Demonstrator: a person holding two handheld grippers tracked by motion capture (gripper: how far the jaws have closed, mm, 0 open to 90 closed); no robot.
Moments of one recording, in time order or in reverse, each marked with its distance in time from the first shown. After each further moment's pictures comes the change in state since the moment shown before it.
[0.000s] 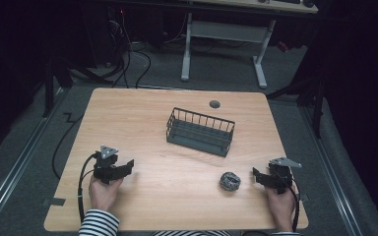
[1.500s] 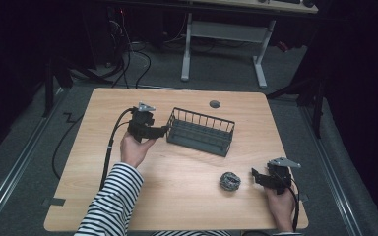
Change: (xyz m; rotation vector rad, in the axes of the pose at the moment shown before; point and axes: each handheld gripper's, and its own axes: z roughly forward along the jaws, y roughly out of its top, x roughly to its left) left arm -0.066 0.141 0.032 -0.001 -0.181 0.142; right arm 0.002 0.000 0.000 0.000 0.021 -0.017
